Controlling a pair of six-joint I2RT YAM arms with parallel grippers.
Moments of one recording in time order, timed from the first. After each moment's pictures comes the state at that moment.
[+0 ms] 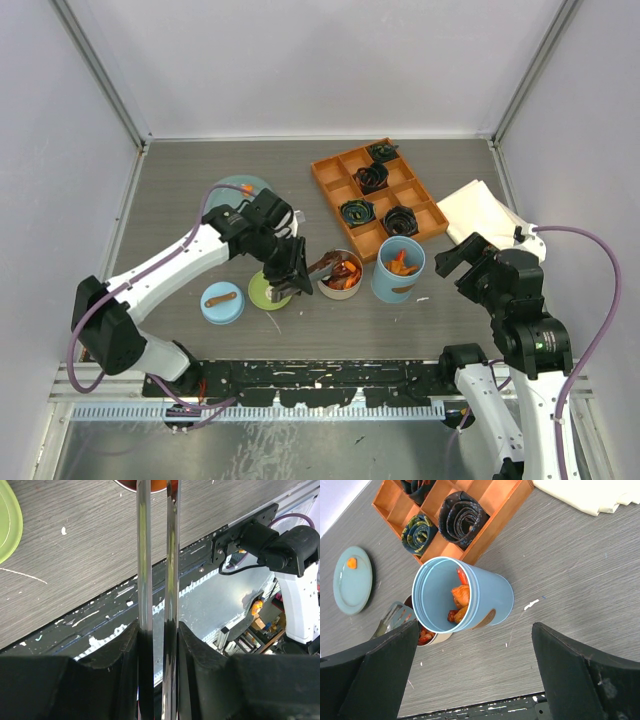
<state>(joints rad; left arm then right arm) -0.73 1.44 1.26 -0.94 0.48 -0.71 0.09 0.50 0.97 -1.03 0.09 0.68</state>
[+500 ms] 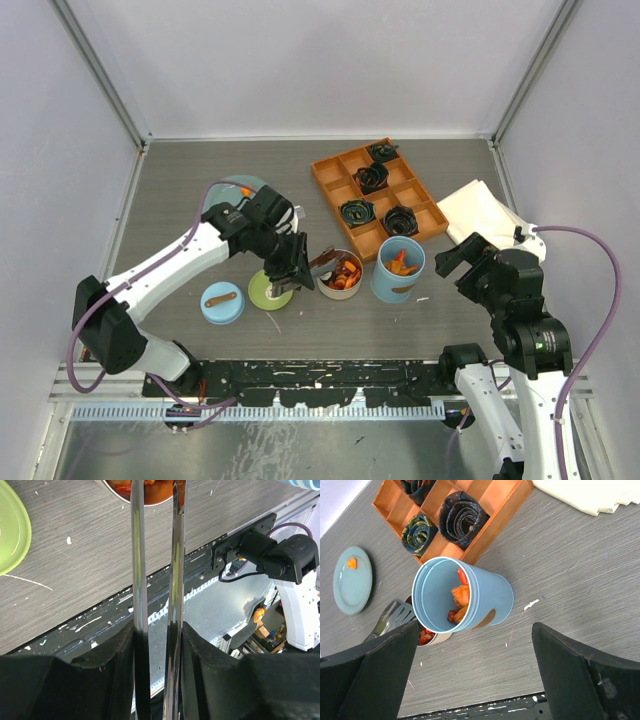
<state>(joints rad) -0.73 1.45 1.28 -0.93 0.45 -0.71 0.09 0.50 0.97 -1.03 0.09 0.68</state>
